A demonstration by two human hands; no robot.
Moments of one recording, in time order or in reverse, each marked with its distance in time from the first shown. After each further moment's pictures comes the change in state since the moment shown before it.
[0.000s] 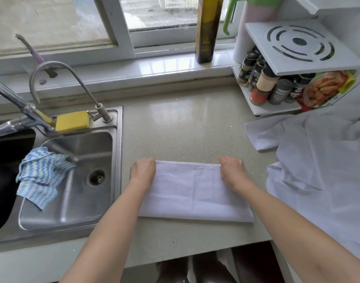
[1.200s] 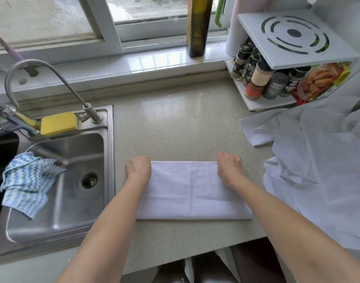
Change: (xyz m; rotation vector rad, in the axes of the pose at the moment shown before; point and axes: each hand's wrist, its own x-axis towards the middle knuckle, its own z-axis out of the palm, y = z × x) left_hand 0.013 0.005 -0.011 0.064 -0.104 -0.046; right_hand 0.003 -0.007 -0.003 0.034 -0.001 0.121
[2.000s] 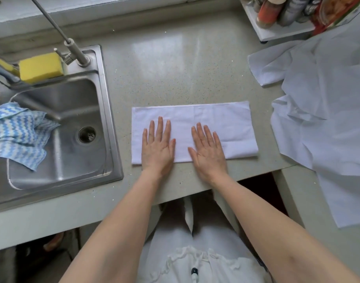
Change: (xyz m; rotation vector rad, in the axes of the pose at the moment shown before) left_hand -0.075 0.027 0.117 -0.308 0.301 0.250; right_hand -0.122 -0.074 0.083 0.140 0.051 -0.135
